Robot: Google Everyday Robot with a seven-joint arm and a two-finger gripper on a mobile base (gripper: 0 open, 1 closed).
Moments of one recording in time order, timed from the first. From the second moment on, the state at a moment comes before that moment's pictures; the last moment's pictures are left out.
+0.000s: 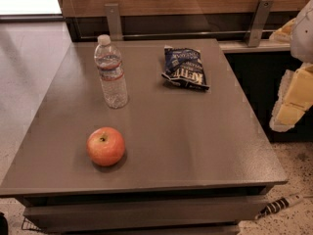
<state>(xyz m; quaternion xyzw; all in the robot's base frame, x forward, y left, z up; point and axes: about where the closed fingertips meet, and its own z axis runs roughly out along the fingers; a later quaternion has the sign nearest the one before) 0.438 -0.214 0.984 -0.60 0.78 -0.04 0.17</state>
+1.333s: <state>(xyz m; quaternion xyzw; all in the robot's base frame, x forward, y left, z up) 0.440 -0.178 0.961 -0.62 0.75 0.06 0.24</state>
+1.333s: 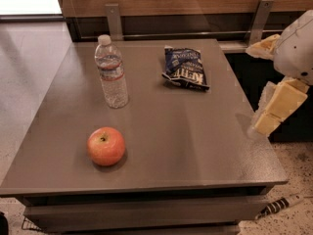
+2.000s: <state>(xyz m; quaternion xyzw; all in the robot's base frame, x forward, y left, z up) 0.444 -0.100 0.929 -0.63 0.67 0.20 0.34</state>
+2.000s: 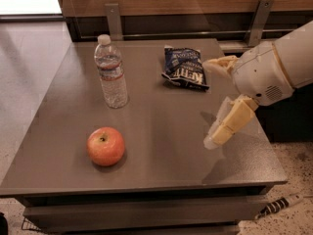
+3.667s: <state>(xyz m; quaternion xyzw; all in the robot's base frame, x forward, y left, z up) 0.437 -0.017 0.899 -0.63 0.61 0.30 0.38</state>
